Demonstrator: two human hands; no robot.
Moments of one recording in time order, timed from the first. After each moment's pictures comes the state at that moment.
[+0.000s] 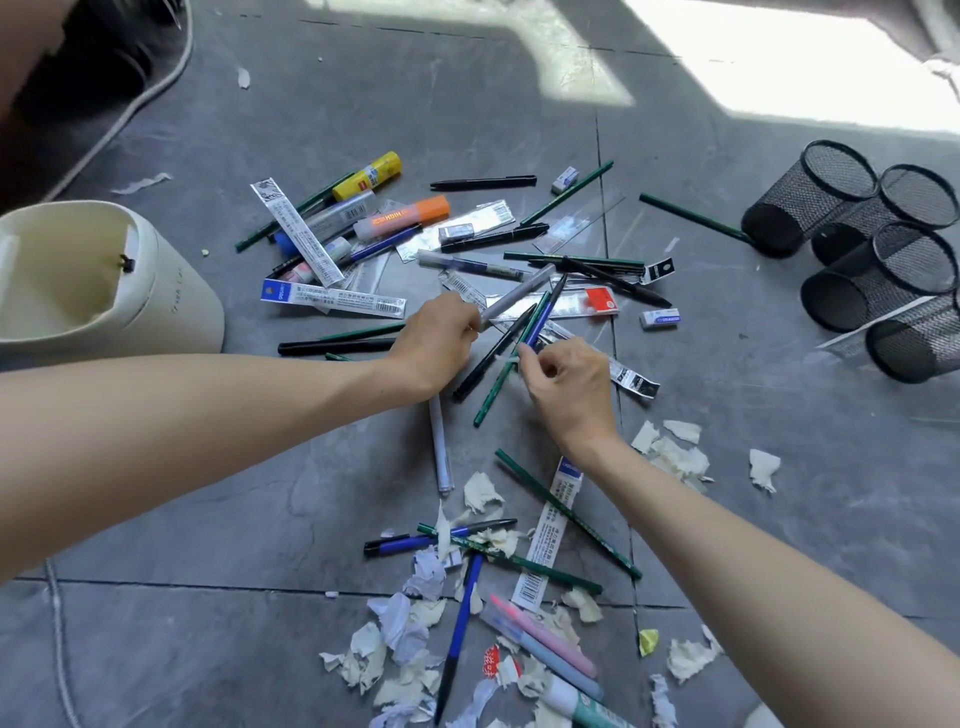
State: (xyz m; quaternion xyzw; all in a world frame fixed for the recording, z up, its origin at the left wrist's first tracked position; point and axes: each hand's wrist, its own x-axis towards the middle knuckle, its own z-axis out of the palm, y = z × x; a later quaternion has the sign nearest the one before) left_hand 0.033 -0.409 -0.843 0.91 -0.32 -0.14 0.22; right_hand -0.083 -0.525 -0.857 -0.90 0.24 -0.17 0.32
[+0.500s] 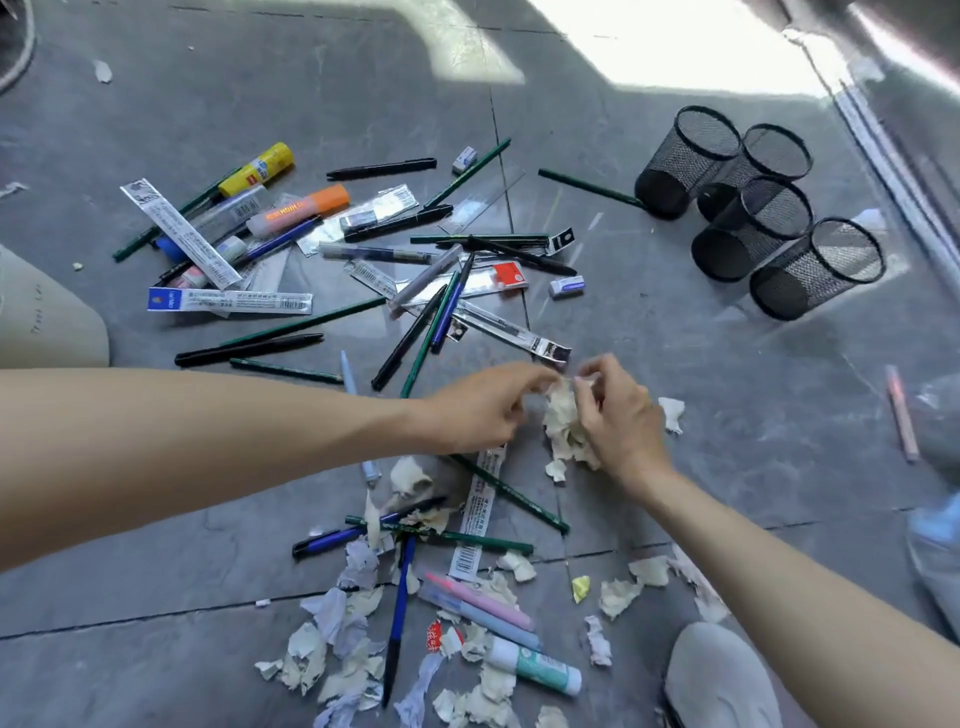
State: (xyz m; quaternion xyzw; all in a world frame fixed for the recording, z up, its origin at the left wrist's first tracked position) left_hand -0.068 -0.468 -0.838 0.72 -0.53 -0.36 0.25; right_hand -0.197 -0.597 -0.854 -0.90 0.35 -0.11 0.23
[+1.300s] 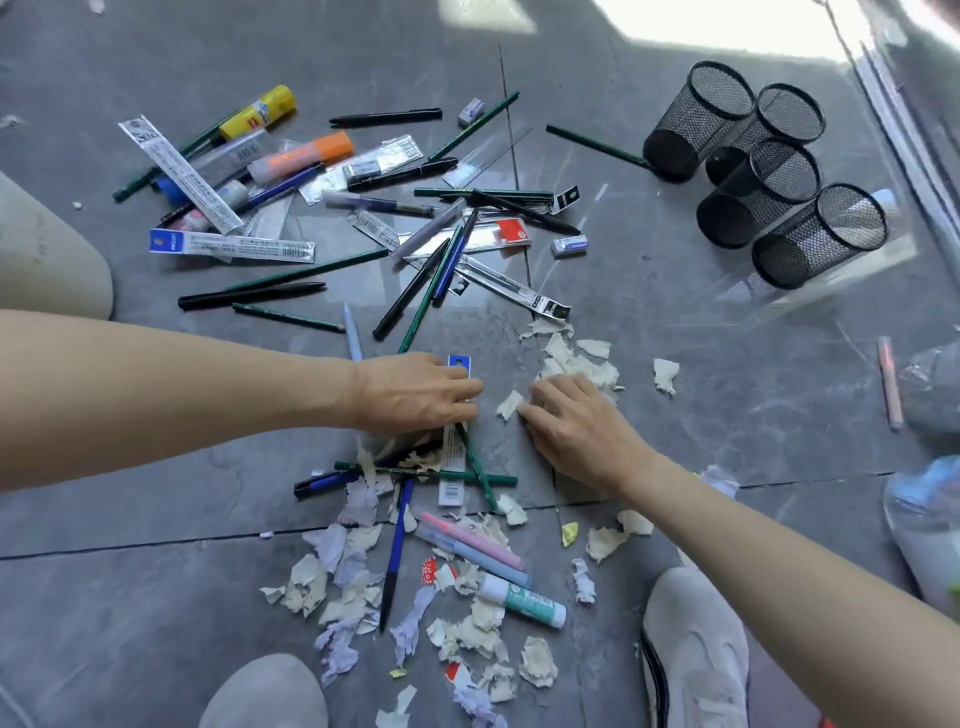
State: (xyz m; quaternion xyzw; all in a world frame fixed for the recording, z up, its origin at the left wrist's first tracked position) left_hand -0.042 -0.403 -0.865 0.54 -0.84 -0.01 -0.01; right_hand -0.229 -0.577 -0.874 -0.99 -0.10 -0.06 0.02
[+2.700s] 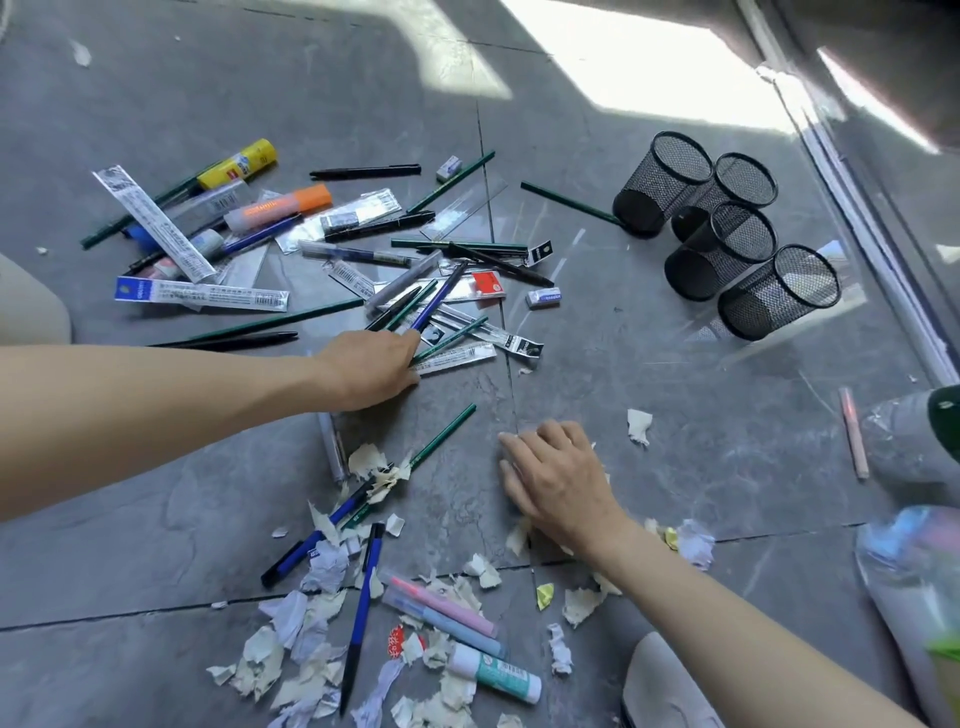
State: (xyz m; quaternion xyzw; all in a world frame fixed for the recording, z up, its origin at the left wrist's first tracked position) left_hand 0.004 -0.438 -0.850 0.84 -0.50 -0.20 -0.05; right_hand -0.227 -0.571 -0.868 -1.00 0.04 -0.04 0.01
